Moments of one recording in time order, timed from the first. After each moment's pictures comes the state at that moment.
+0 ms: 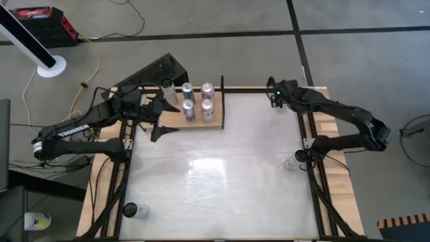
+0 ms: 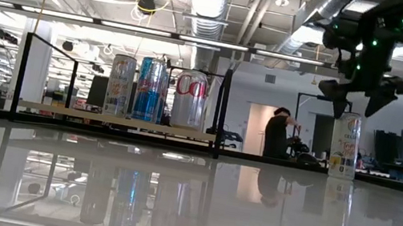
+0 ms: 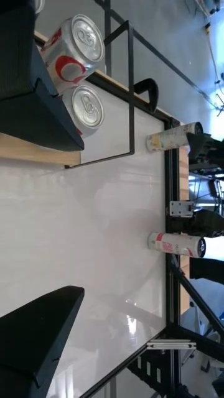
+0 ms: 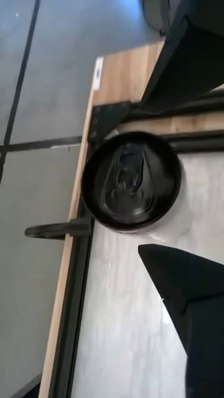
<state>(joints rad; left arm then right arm) 0.41 0.85 0.89 -0.36 0.33 0.15 -0.70 1.17 0.86 -0.78 0.69 0.60</state>
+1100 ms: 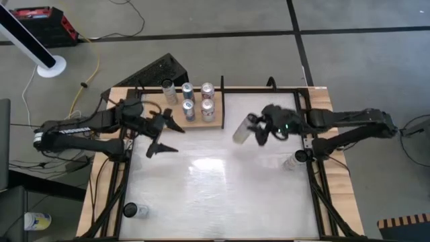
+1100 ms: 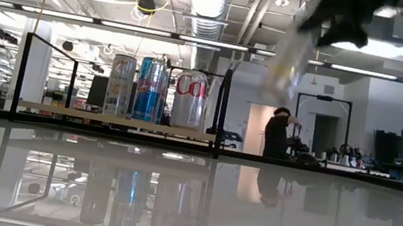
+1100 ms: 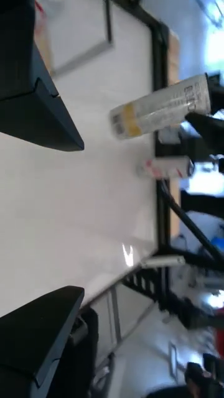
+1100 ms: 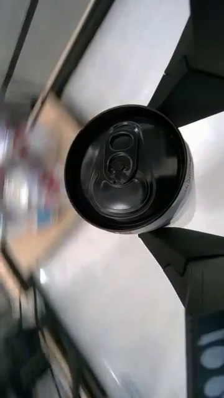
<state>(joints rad) 0.20 0.85 0.86 -0.27 0.42 0.02 -0.02 1.05 0.99 -0.58 0.37 0.55</state>
